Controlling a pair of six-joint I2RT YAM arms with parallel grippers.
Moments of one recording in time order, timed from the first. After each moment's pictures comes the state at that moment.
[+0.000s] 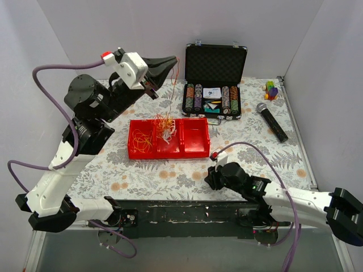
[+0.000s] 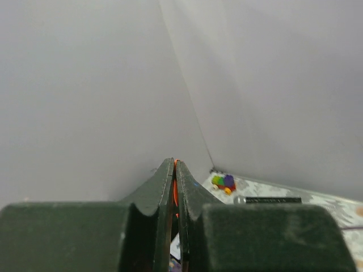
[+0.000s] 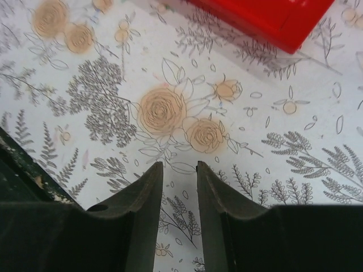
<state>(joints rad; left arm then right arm) -0.78 1.23 1.80 -0.11 0.17 0.28 1.05 0.94 0.23 0.08 0.16 0.38</state>
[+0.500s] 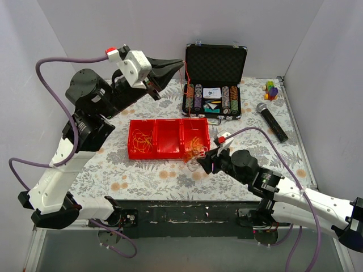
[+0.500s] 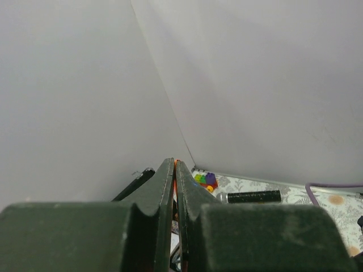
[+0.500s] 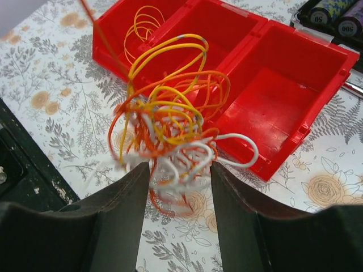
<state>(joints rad) -0.78 1.26 1.84 -0.20 0.28 0.24 1.05 0.77 0.51 0.01 0.20 0.26</state>
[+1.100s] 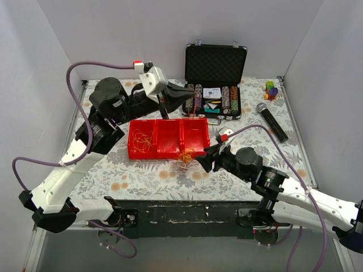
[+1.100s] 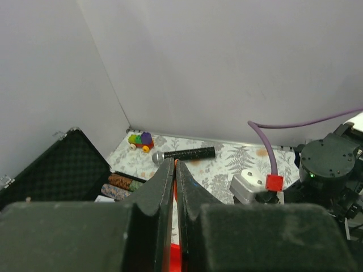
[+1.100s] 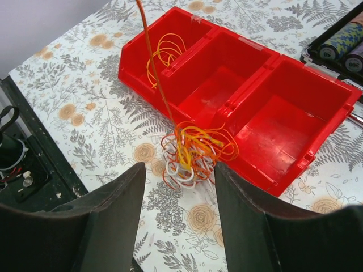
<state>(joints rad) -0.78 1.21 1.65 -0.21 0.45 0.11 1.05 0.75 0.58 -0.02 0.16 0.23</state>
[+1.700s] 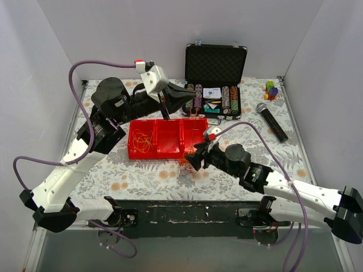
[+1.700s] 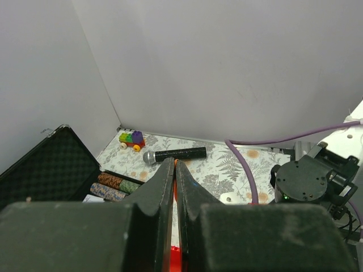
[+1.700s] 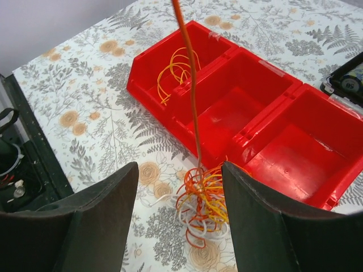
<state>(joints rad) -0.78 1.22 1.62 -0.21 0.46 0.07 1.05 0.93 0.57 0.20 0.08 0.17</state>
